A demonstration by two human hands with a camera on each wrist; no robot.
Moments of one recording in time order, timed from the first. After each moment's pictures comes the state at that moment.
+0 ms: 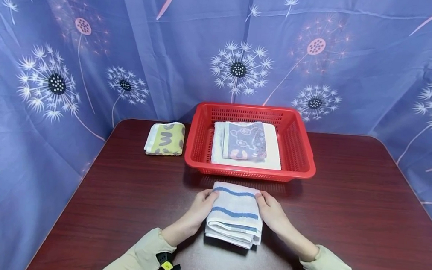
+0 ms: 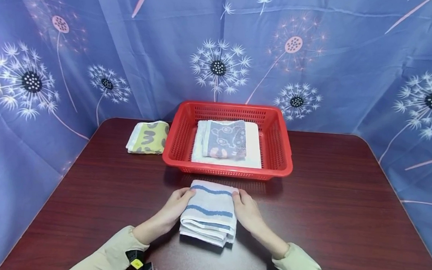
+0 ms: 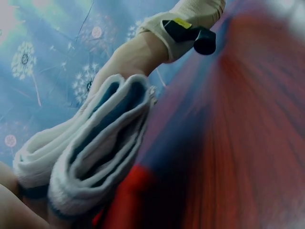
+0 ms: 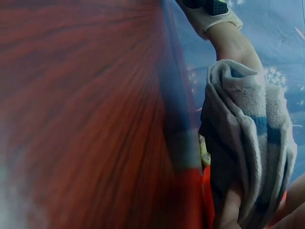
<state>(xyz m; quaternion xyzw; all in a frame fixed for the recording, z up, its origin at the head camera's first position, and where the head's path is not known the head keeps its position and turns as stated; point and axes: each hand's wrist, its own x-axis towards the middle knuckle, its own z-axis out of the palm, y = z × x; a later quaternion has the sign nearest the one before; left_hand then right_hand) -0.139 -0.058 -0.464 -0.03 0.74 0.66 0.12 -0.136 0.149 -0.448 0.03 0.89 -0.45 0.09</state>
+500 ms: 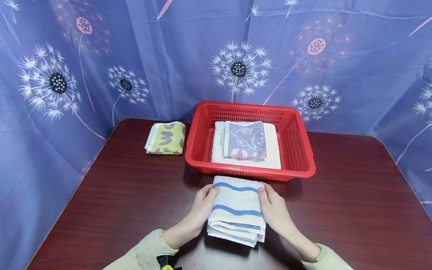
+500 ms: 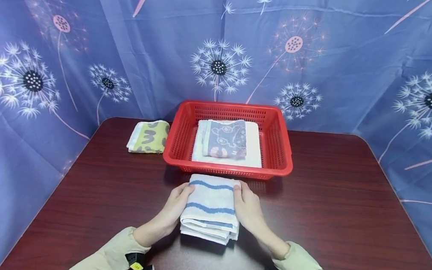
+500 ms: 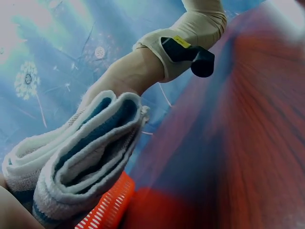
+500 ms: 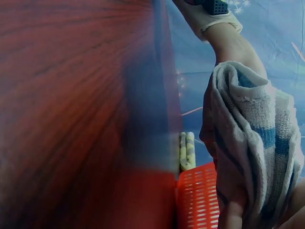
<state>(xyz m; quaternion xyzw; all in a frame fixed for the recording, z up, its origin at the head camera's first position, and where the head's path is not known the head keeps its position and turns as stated) -0.132 -0.050 -0.443 -0.06 0.71 0.69 0.10 -0.131 0.147 -0.428 0.01 0.90 -0.44 0.04</state>
